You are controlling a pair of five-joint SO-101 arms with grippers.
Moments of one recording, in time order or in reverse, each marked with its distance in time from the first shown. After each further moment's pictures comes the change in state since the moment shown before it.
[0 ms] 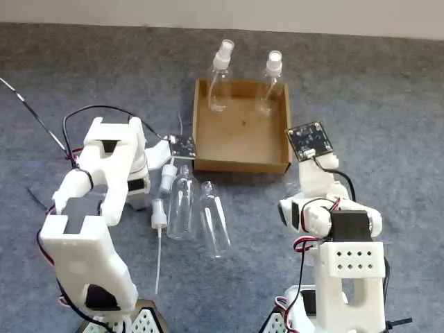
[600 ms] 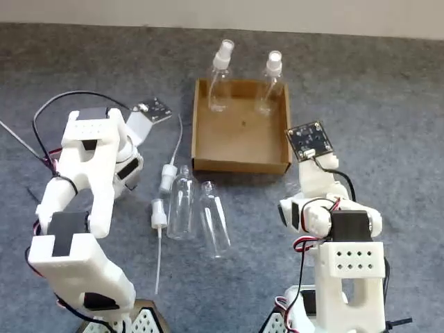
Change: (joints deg) left arm -3.1 -9.6 -0.4 -1.0 28.2; right arm 0.0 0.0 0.0 0.0 0.0
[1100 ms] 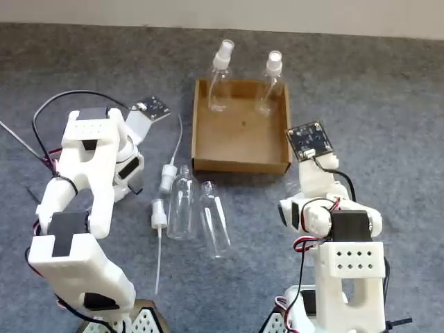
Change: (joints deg) left arm 0.0 -0.2 0.0 0.0 2.7; right arm 0.0 0.0 0.0 0.0 0.0
